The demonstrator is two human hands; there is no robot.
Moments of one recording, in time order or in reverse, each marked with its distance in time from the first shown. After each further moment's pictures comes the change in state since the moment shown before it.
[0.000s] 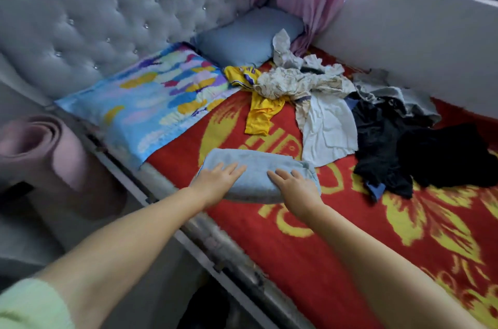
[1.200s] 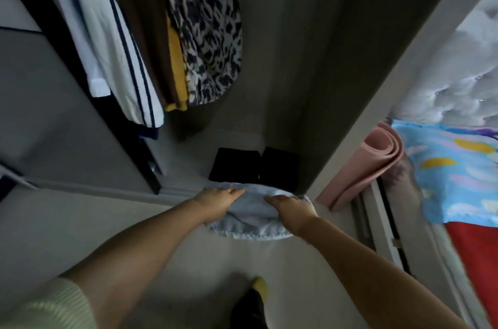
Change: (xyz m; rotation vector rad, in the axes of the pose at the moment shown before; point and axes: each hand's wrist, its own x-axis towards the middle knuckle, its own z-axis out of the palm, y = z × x) left_hand -0.767 -0.288 0.184 -0.477 -0.239 -0.938; right_hand -0.061 -0.805 0.021 -0.246 -0.255 -0.903
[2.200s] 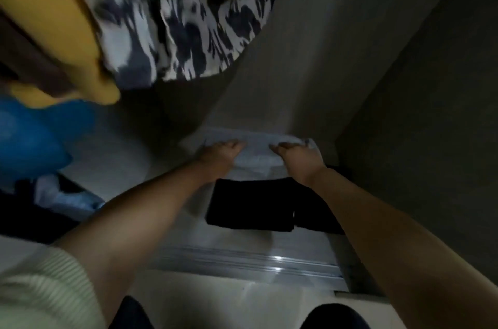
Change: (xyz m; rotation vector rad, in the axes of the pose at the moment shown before) left_hand 0.446 -0.309 0.091 0.045 0.347 -0.042; right_hand 0.553 0.056 0.044 -0.155 0.053 -0.008
